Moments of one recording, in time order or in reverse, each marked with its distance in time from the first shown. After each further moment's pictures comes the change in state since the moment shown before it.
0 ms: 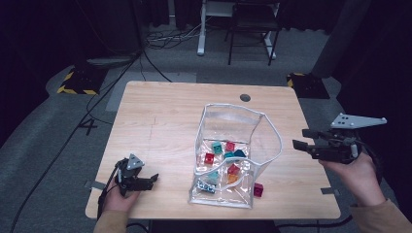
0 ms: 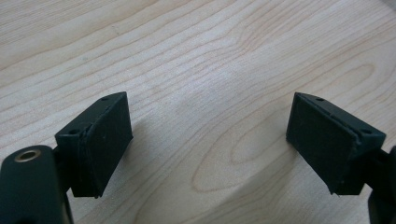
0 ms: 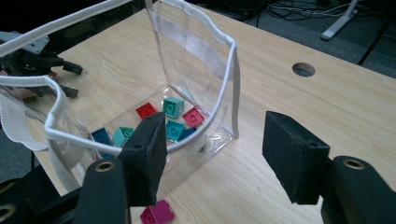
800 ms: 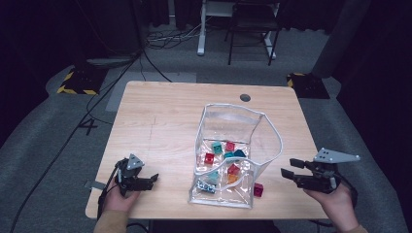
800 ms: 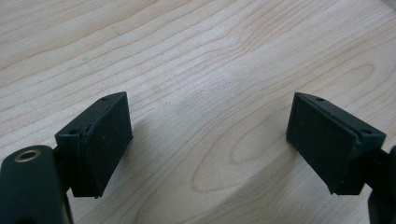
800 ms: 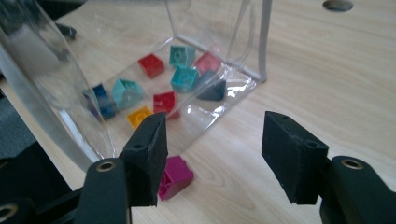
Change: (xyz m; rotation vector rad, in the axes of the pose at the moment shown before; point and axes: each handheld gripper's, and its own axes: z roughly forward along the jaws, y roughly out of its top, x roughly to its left) left arm 0.000 0.000 0.000 0.000 0.000 0.000; right arm 0.020 -0.096 0.045 0.026 0.019 0.067
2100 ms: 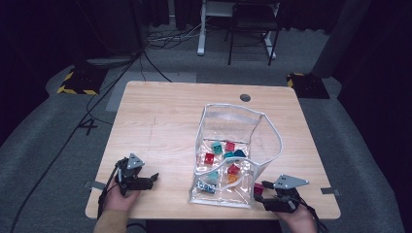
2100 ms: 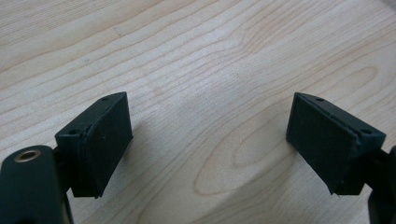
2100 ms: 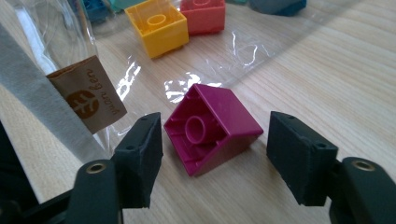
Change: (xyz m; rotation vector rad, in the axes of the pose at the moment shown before) left arm 0.001 0.001 0.001 0.001 0.004 0.004; right arm 0.033 -0.078 0.092 0.083 0.028 -0.124
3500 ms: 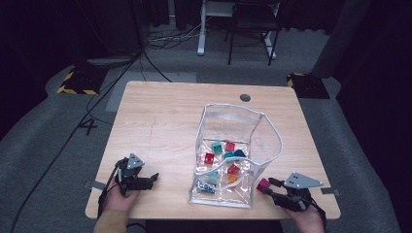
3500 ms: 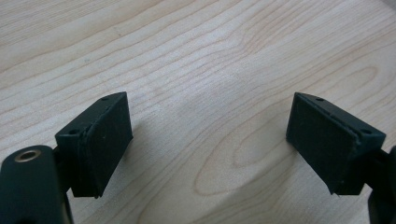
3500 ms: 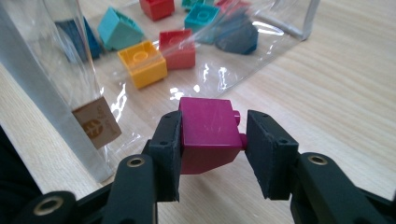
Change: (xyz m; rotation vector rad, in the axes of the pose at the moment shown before) left arm 0.000 0.000 0.000 -0.001 0.000 0.000; right arm -0.003 0.015 -0.038 -0.066 -0.088 0.002
